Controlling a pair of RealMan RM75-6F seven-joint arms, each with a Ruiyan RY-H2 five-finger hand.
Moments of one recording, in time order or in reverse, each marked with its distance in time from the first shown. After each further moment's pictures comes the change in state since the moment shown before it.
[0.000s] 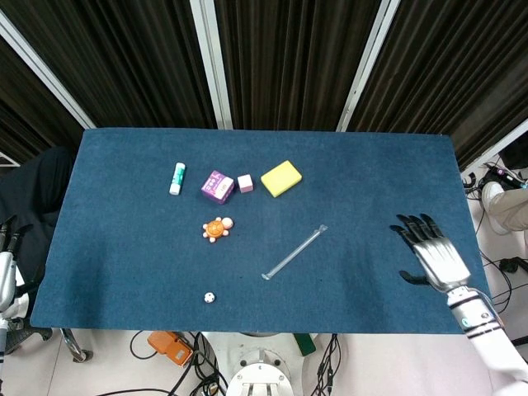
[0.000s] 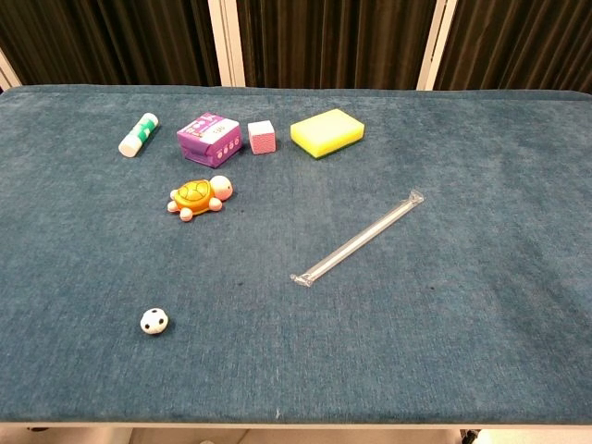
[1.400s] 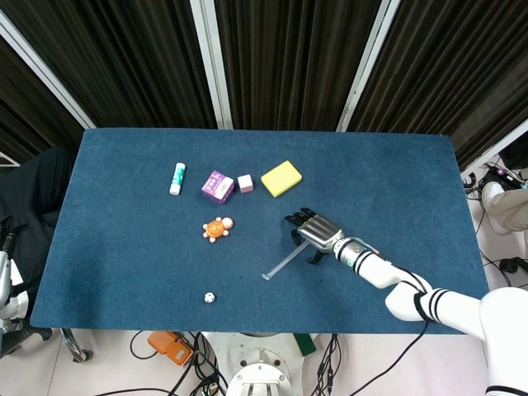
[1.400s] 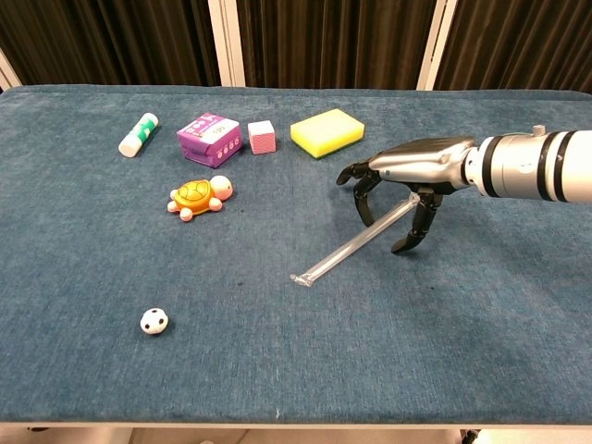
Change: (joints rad) left arm -0.001 0.015 -0.006 -0.002 -0.024 -0.020 -0.025; right arm 0.577 -0.468 -0.006 0.458 0.033 -0.526 0.204
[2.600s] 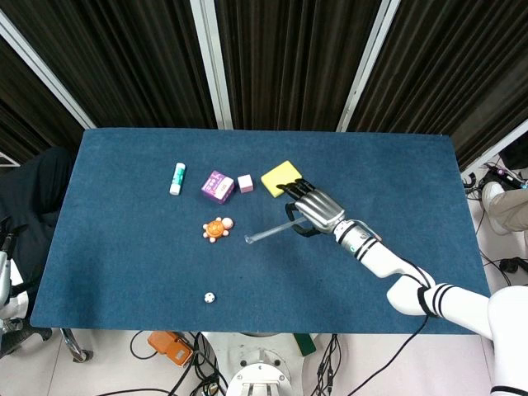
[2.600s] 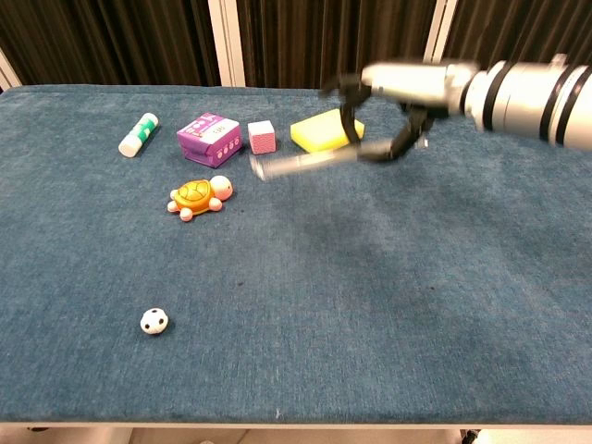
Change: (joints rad) left arm -0.001 0.005 0.000 -0.010 -0.011 -0.009 -0.003; right arm -0.001 0.050 0.061 -0.032 0.006 0.263 0.075
